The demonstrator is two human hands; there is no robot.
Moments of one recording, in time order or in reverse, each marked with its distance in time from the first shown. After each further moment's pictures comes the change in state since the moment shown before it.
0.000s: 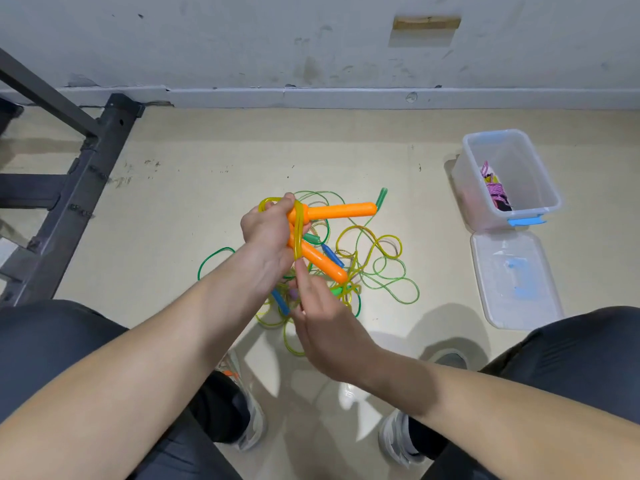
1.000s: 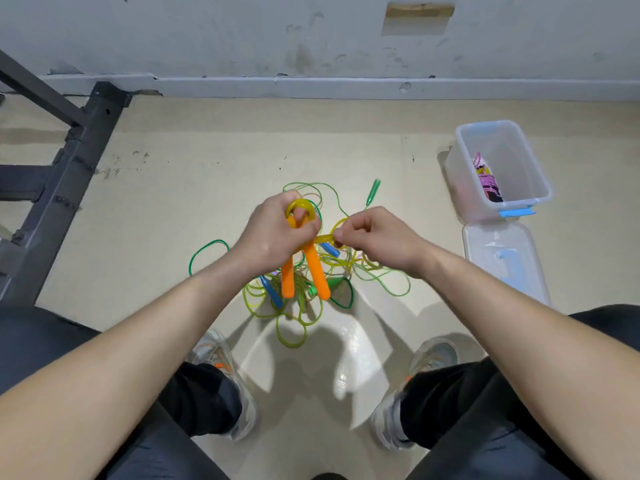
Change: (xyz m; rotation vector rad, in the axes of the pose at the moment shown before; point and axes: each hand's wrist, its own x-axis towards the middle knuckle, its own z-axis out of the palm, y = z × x) left_hand -0.024 0.006 -0.025 0.960 -0.485 0.553; right_hand 0.062 0.051 -0.116 0.348 -0.214 0.437
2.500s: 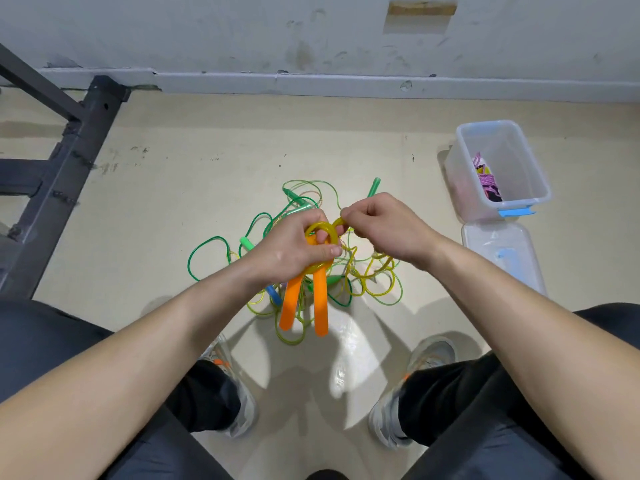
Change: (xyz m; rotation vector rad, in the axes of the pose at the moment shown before) left_hand -0.008 -0.009 0.018 -0.223 -0.318 -0.003; right_hand -0.005 -0.017 -0.005 -0.074 0.084 -0.031
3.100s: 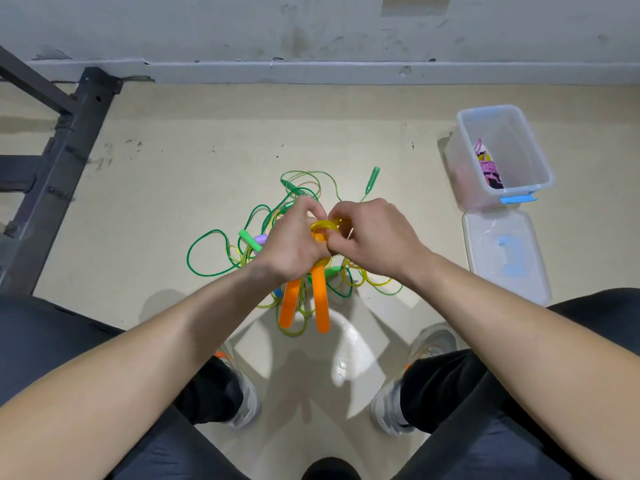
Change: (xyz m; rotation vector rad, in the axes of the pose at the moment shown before) left_hand 0.001 -0.007 0.018 0.159 0.199 -0.071; right_hand -0.002 0.019 0.030 -0.565 0.171 -0.238
